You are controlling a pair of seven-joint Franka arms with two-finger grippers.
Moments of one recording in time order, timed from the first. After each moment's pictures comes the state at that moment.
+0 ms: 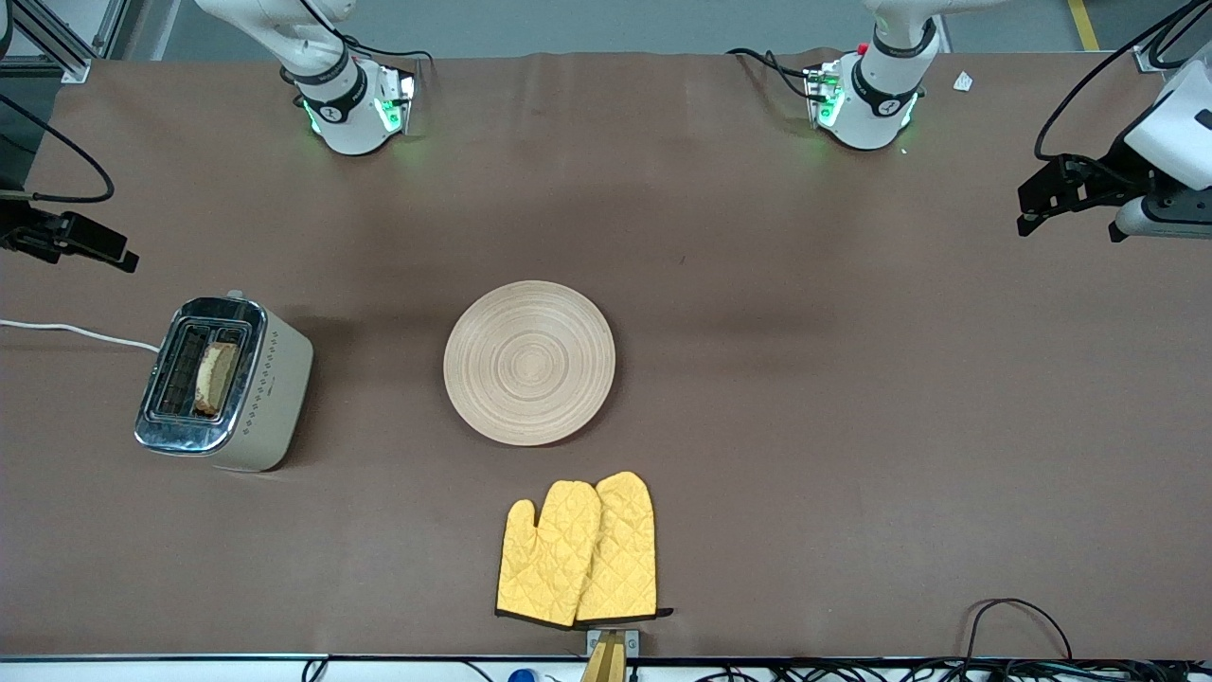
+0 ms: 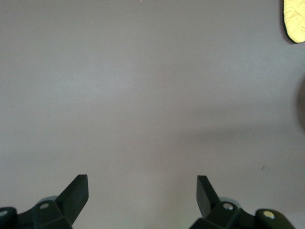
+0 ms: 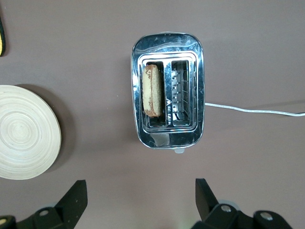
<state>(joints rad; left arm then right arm) 0.06 -0.08 -0.15 -1.62 0.01 1.58 0.02 -0.07 0.01 -0.02 -1.59 0.02 1.53 0.05</state>
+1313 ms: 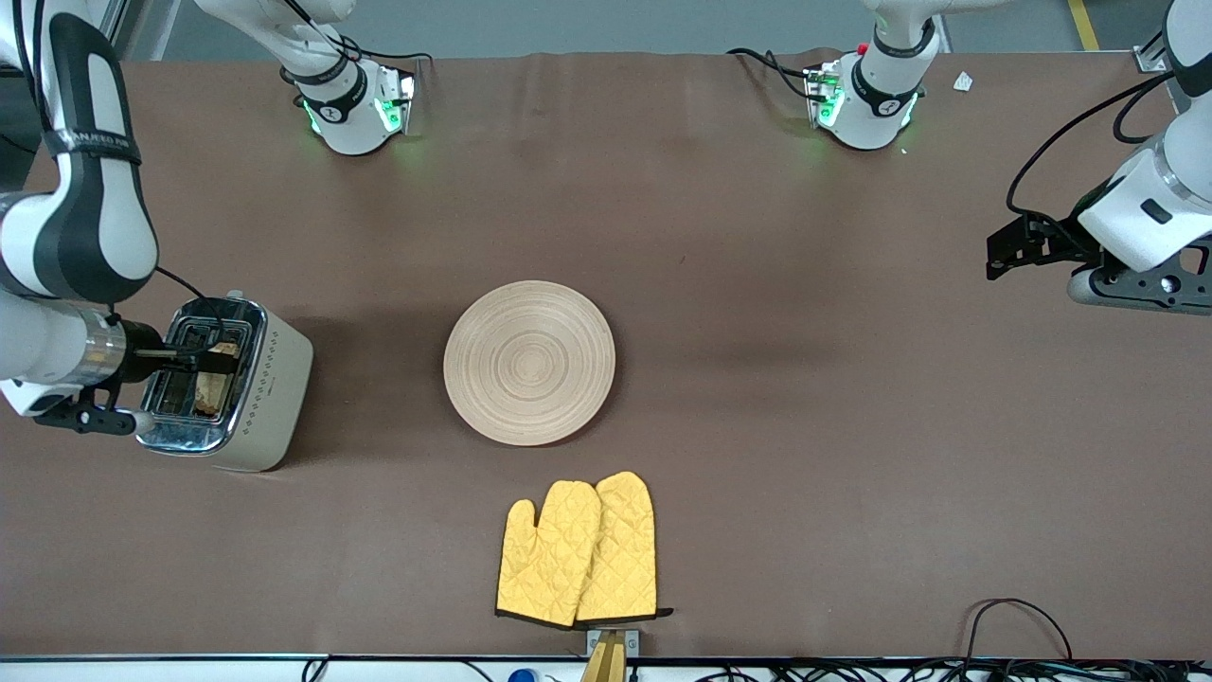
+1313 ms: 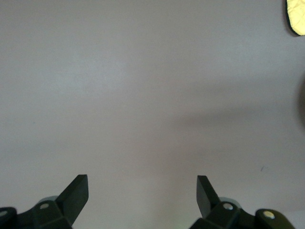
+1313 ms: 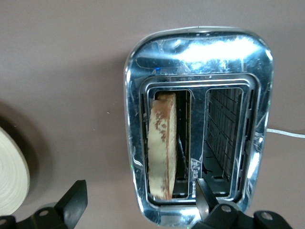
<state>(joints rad) 0.04 0.06 -0.17 -1.55 0.01 1.58 0.02 -0.06 0.37 -0.02 -1.60 0.04 1.74 0.05</state>
